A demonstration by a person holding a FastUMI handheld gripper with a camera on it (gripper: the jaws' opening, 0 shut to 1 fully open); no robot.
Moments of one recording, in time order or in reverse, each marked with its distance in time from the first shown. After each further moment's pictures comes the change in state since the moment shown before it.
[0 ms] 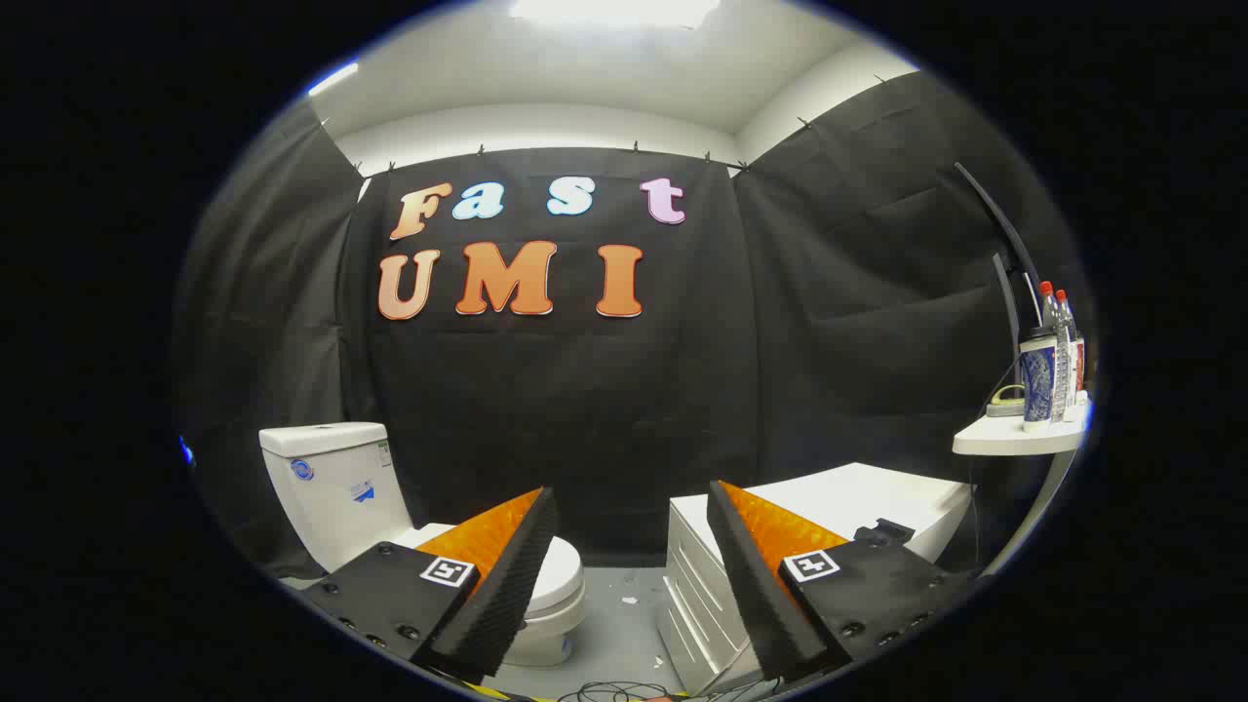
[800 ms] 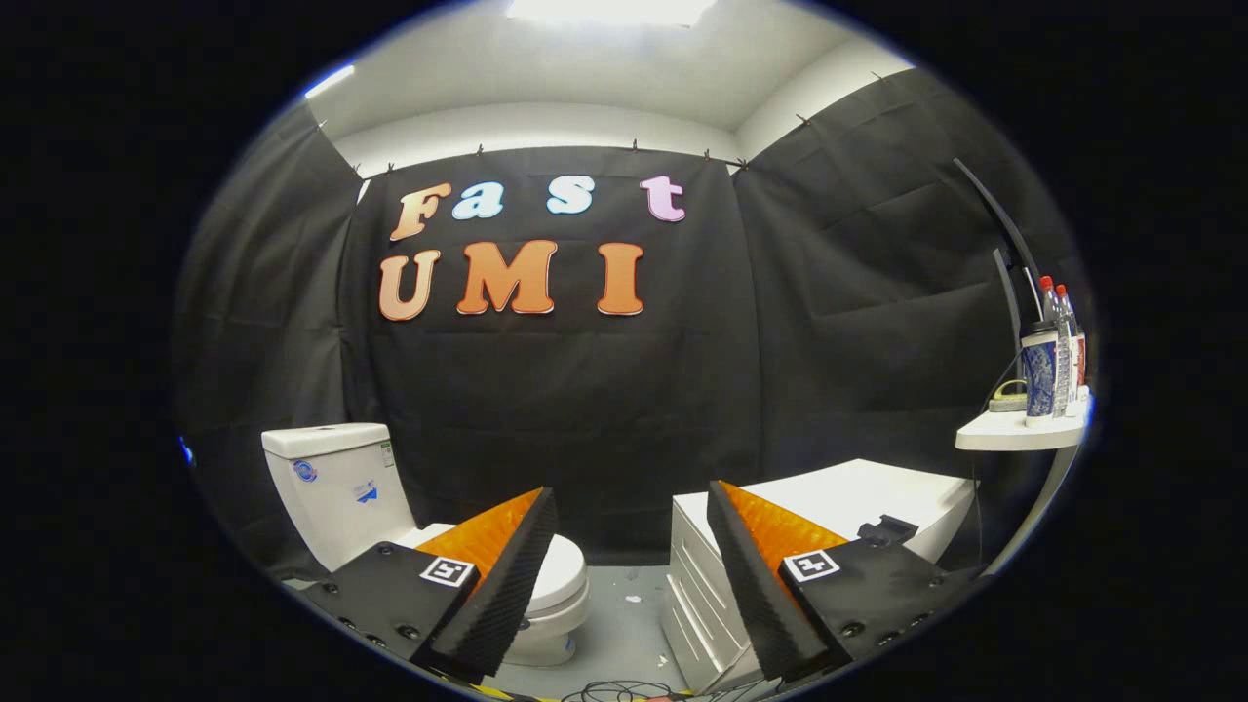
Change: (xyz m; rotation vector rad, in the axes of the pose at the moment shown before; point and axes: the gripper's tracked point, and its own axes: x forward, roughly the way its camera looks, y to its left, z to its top) arm -0.001 0.001 -0.001 0.009 0.005 0.007
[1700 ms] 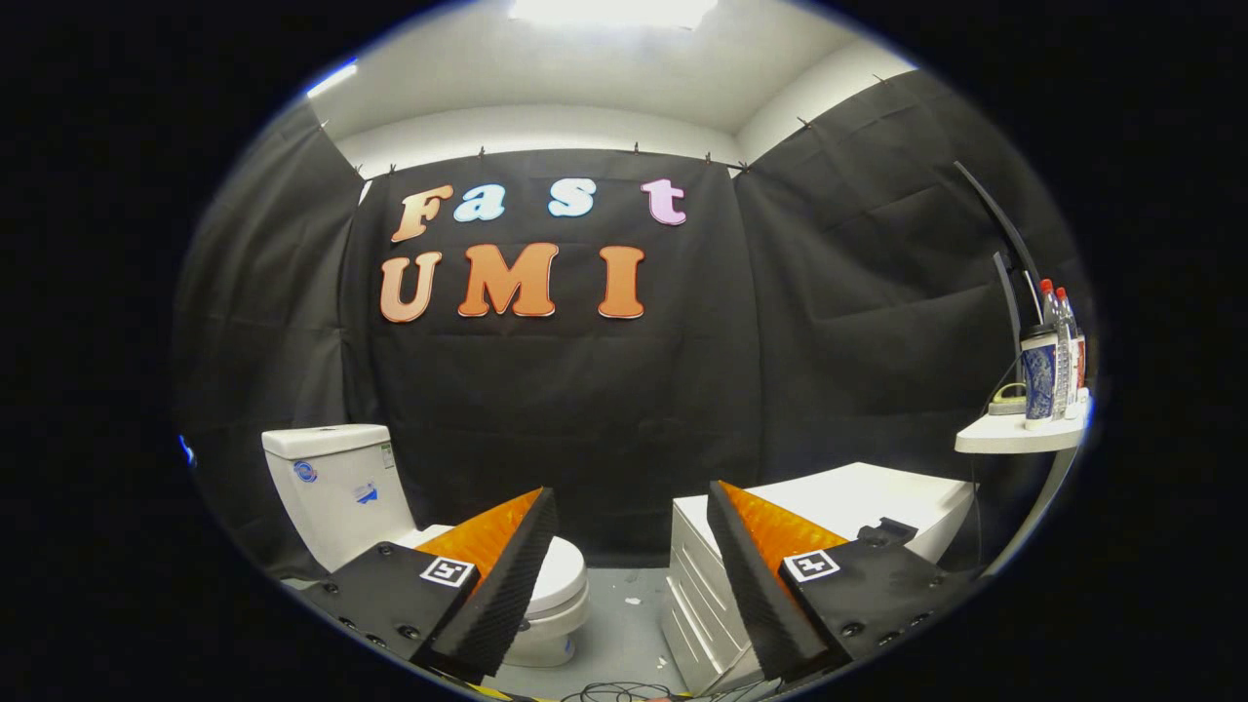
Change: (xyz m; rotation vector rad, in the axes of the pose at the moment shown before) arm -0.001 0.001 0.002 -0.004 -0.009 -0.001
